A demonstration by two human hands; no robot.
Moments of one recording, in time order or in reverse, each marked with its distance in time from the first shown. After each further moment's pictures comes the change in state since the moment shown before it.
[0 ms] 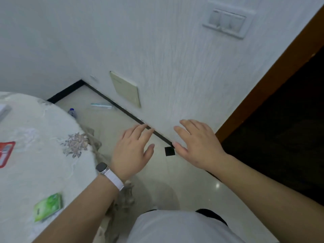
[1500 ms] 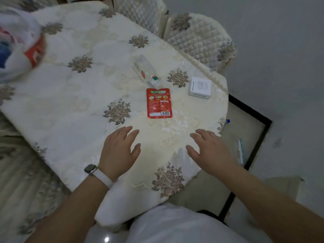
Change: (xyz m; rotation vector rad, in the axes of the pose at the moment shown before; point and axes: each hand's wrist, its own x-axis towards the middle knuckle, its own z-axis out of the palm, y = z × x) left_hand -0.103 -0.256 -0.035 0.276 0.260 -1.701; right_hand 0.453 -0.337 0.181 0.163 -0.359 -1.341
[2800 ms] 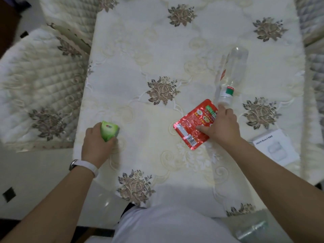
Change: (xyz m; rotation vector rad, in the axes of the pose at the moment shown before) left_hand -0.042 0.031 0.070 -0.303 0.161 -1.544; right_hand 0.309 0.008 0.080 0.084 -0.386 -0.413
